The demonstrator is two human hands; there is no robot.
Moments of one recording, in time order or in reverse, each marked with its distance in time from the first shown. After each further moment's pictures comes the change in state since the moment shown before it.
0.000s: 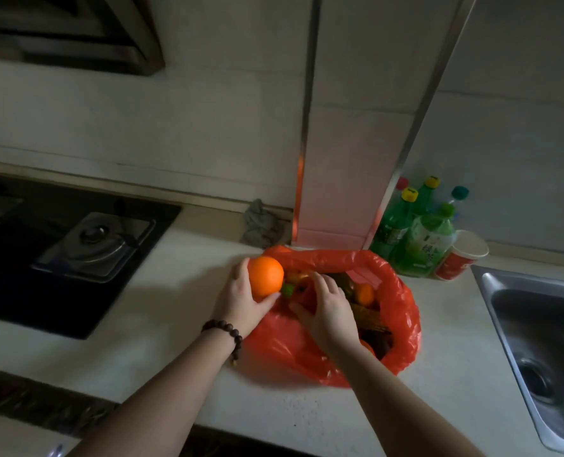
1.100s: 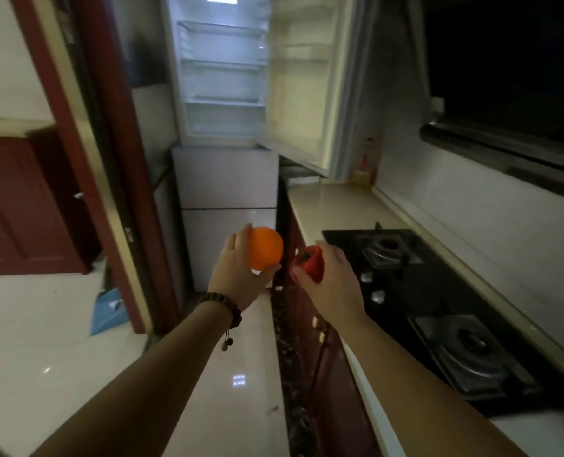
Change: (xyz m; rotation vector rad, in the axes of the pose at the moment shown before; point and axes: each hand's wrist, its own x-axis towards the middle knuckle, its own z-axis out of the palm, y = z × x) left_hand -0.245 -0.267 -0.447 0.223 1.048 -0.671; right_hand -0.103 -0.560 0.195 0.435 -0.494 -1.100
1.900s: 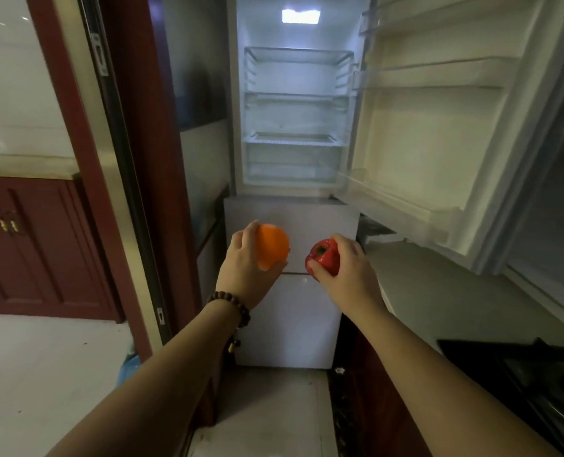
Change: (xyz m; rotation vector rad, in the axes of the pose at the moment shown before) left_hand 0.398 -0.211 -0.024 0.087 0.173 -0.040; right_hand 0.411 -0.055 0.246 0.037 -0.016 -0.147
